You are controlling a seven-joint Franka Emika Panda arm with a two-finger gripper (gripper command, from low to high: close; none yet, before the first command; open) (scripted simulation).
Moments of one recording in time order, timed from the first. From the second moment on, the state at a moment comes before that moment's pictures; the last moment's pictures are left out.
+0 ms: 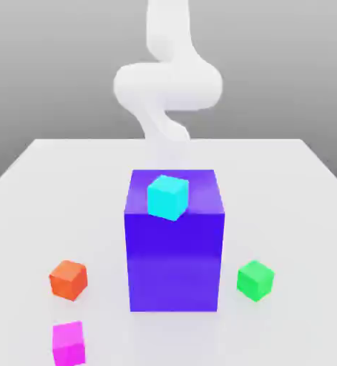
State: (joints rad) arm 0.04 -0.80 -0.06 -2.30 -0.02 2.30 0.67
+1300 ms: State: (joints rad) arm 0.75 -0.51 -1.05 -2.34 -0.25 2.45 -1.28
